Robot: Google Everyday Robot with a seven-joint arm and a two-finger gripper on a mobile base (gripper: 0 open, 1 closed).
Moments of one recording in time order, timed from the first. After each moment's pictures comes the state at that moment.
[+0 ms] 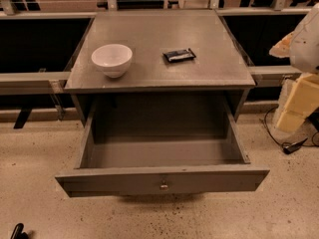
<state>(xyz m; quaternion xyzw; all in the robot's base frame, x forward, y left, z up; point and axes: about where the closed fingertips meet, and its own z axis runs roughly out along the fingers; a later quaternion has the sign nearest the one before) 0.438 -0.216 0.977 -0.60 0.78 -0.04 0.16</state>
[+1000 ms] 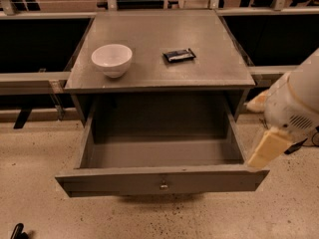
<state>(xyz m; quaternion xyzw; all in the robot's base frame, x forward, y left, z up) 0.427 -0.202 0.877 -0.60 0.78 0.02 0.16</state>
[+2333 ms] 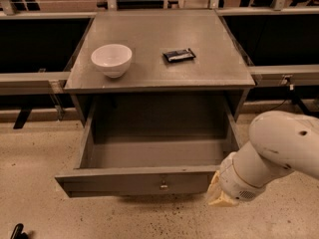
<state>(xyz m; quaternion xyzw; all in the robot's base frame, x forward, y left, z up) 0.367 -0.147 0.695 -0.67 0.73 0.11 0.11</state>
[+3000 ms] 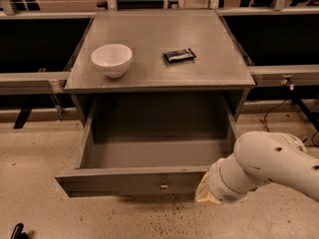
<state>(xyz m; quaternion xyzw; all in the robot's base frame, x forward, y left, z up) 0.395 -0.127 0.645 -0.65 0.74 0.09 0.16</state>
